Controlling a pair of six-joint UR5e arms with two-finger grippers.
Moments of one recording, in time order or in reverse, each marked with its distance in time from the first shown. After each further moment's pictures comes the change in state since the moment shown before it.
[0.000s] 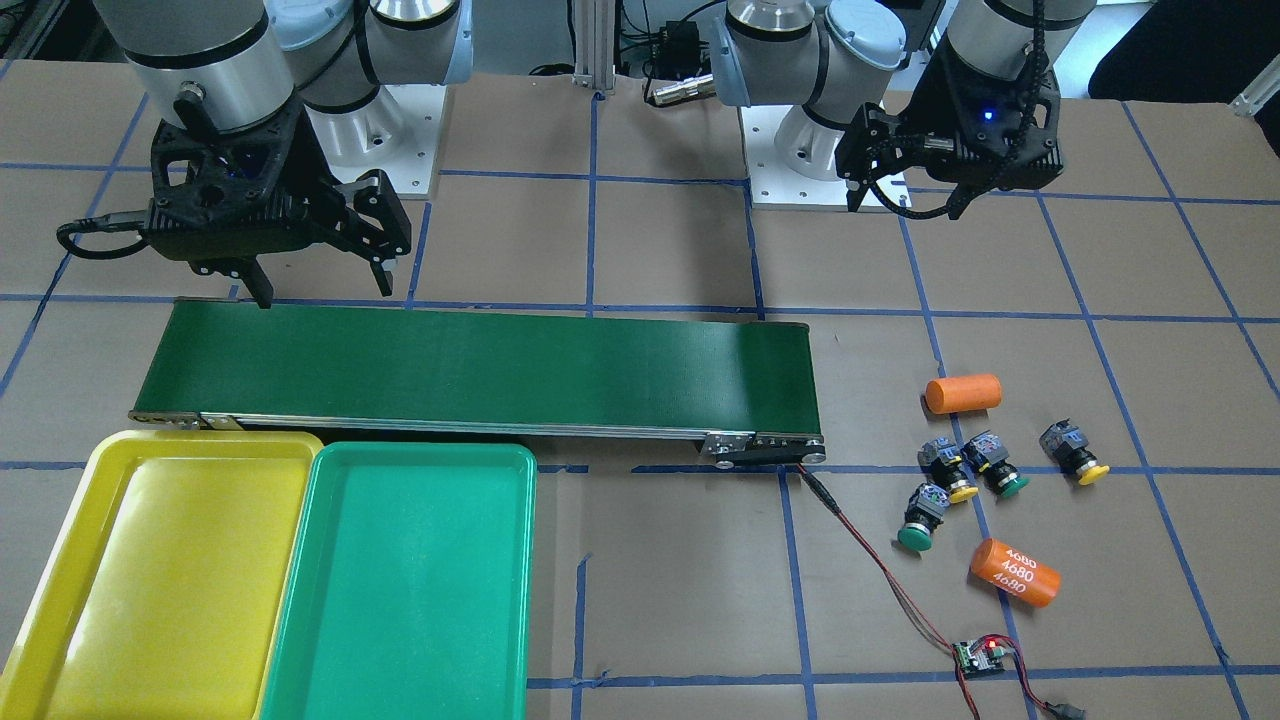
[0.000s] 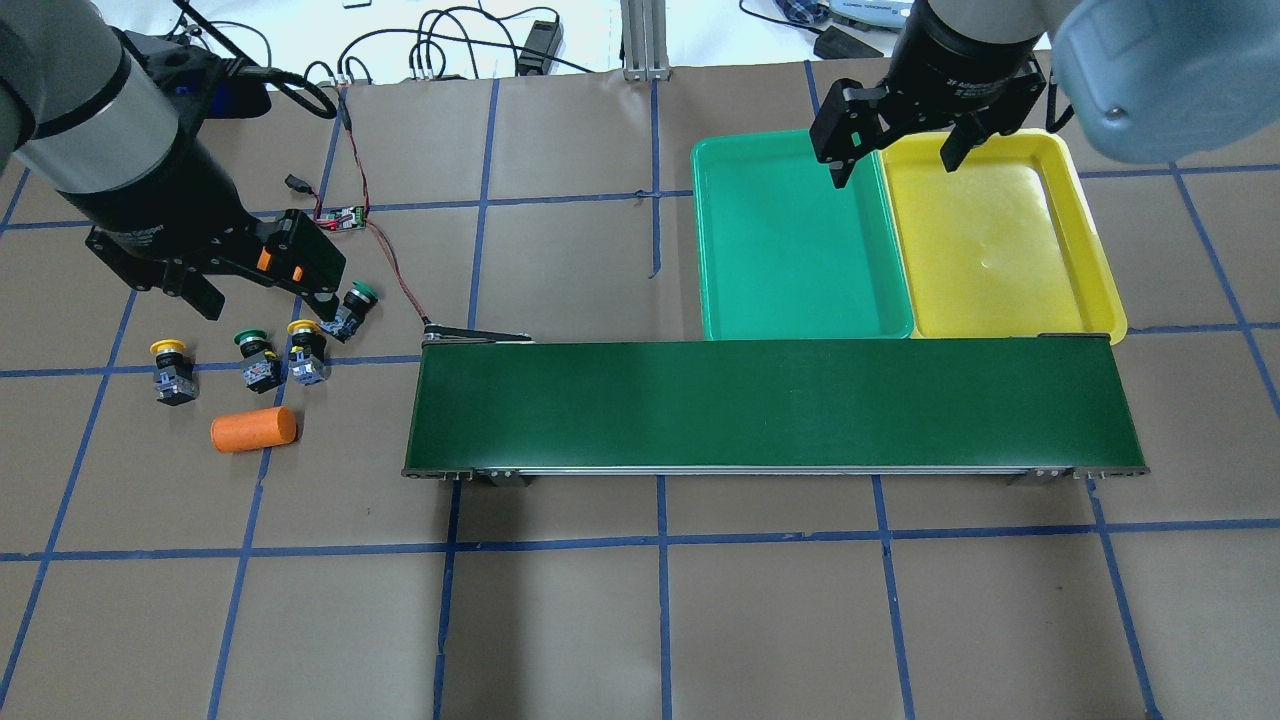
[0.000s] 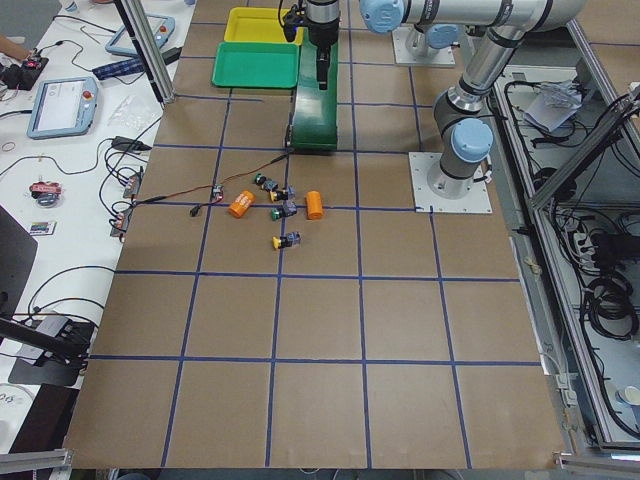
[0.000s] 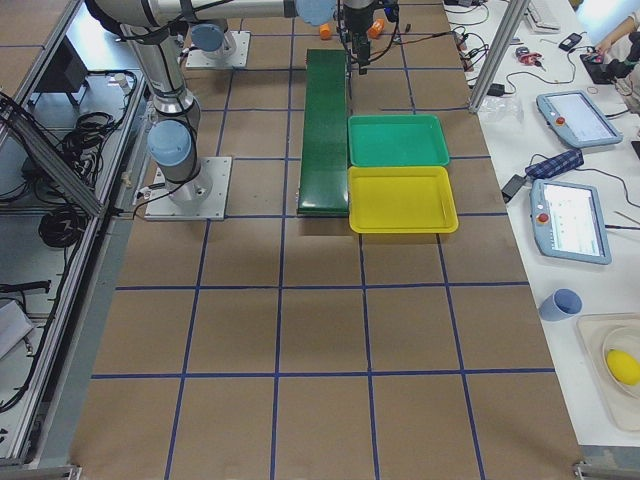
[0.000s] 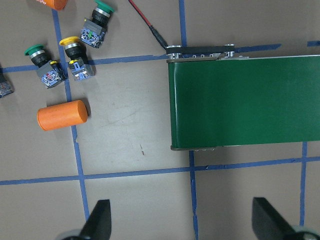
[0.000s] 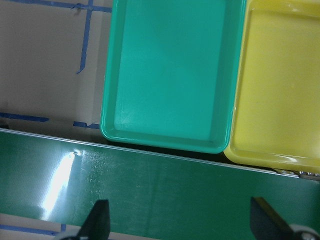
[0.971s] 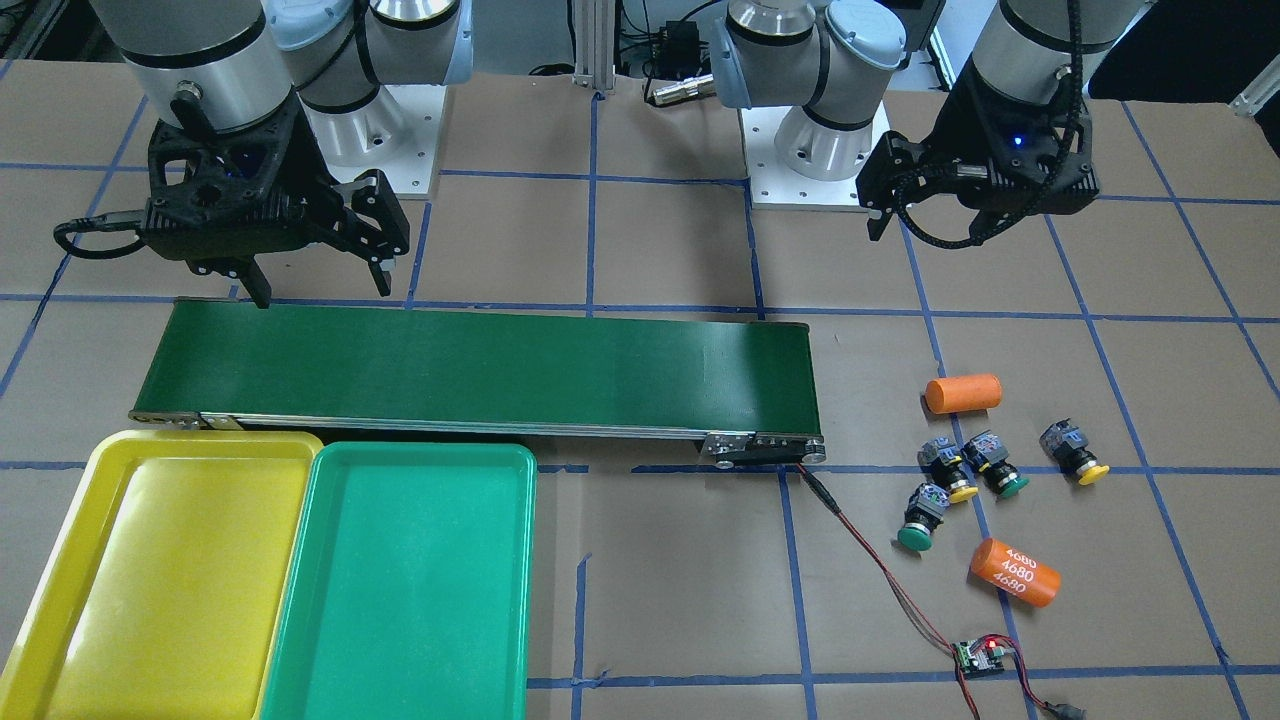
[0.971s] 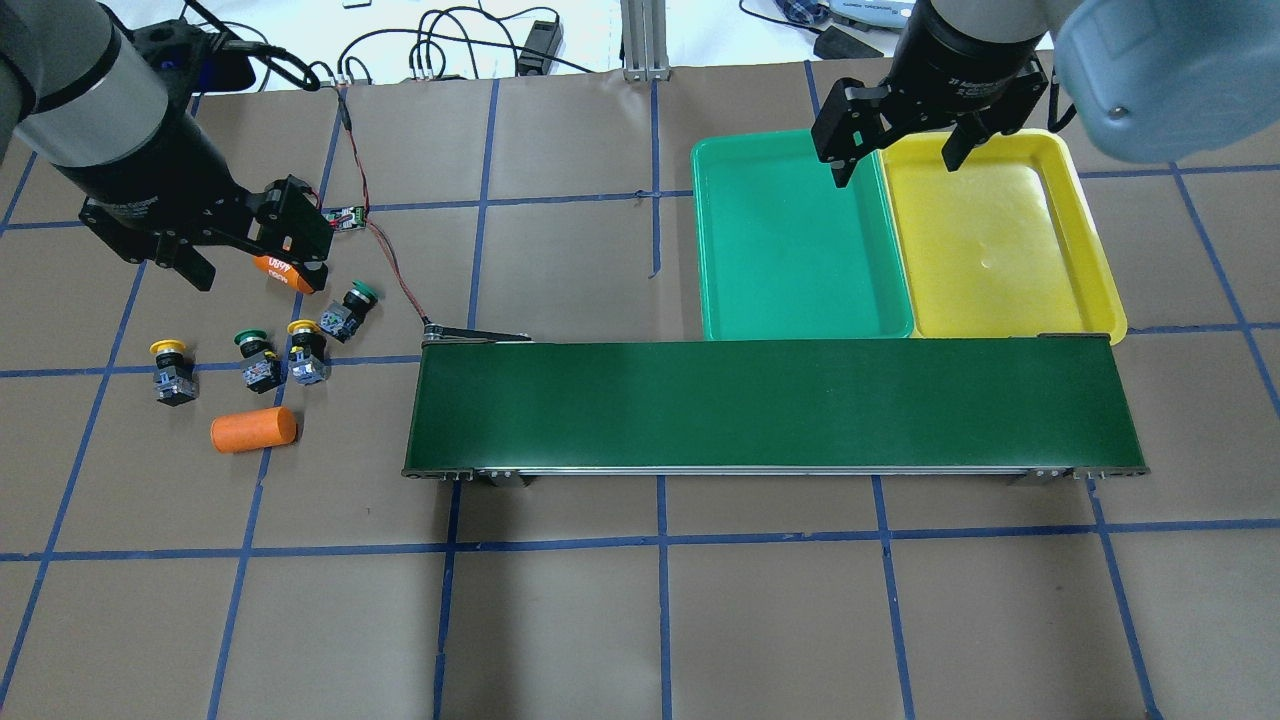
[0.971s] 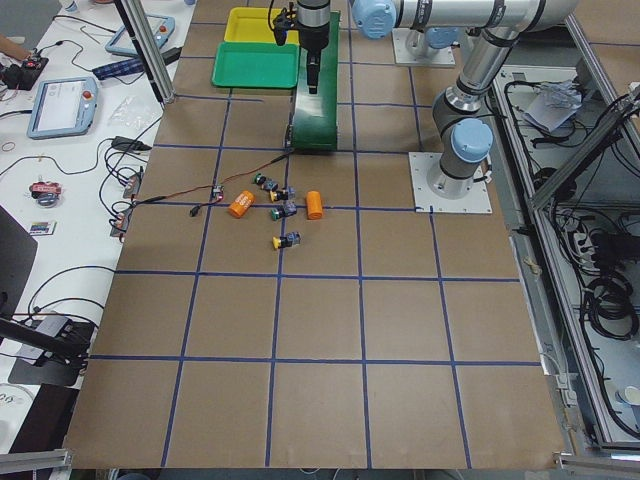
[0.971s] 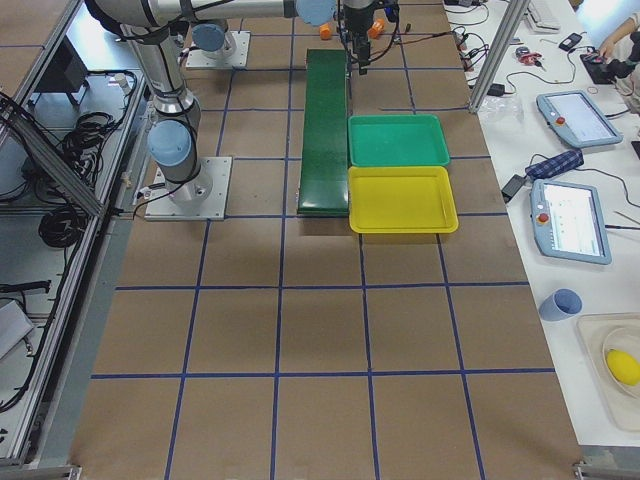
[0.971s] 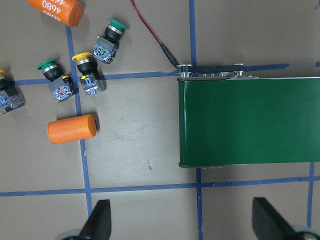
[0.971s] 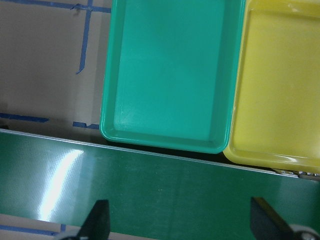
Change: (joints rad) left arm 0.031 -0.039 0.017 0.069 0.005 -0.003; right arm -0.002 0.000 0.000 0.000 0.001 0.000
